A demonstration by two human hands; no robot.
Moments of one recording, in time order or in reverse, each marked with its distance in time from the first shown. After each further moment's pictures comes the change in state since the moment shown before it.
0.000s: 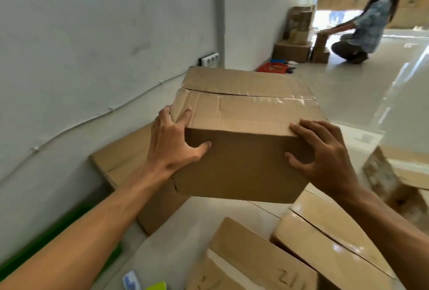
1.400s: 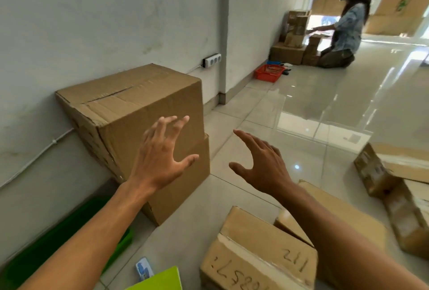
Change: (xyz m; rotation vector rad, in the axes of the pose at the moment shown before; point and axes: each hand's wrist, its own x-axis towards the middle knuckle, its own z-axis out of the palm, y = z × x) left_hand -0.055 -0.071 -0.051 0.074 -0.057 0.128; right_hand 0.004 -0.139 0.073 0.127 -0.290 0.099
